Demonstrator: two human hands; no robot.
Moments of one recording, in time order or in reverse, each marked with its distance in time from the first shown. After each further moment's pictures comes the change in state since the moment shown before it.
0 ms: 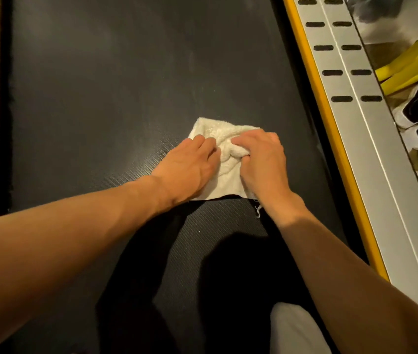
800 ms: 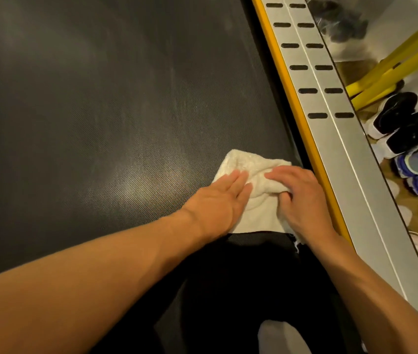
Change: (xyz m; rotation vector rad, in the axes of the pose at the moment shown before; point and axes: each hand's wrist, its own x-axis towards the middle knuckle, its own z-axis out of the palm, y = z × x) left_hand 0.032 0.066 -0.008 -0.089 -0.262 0.092; right_hand -0.036 0.072 -0.066 -0.168 -0.059 0.003
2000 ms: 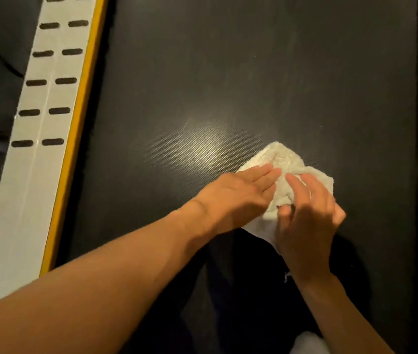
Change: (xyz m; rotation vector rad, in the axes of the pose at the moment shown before) left_hand -0.081 -0.031 0.035 -0.188 0.231 -0.181; right_hand -0.036 -0.109 0.070 -0.037 0.053 -0.091
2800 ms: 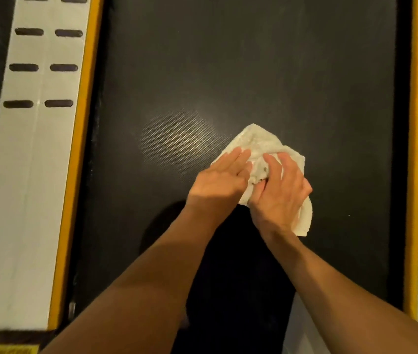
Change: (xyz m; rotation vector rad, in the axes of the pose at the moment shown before) left_hand -0.081 0.006 0.033 -0.155 0.095 -0.335; right_hand -0.046 -0.066 0.028 -0.139 -0.029 0.102
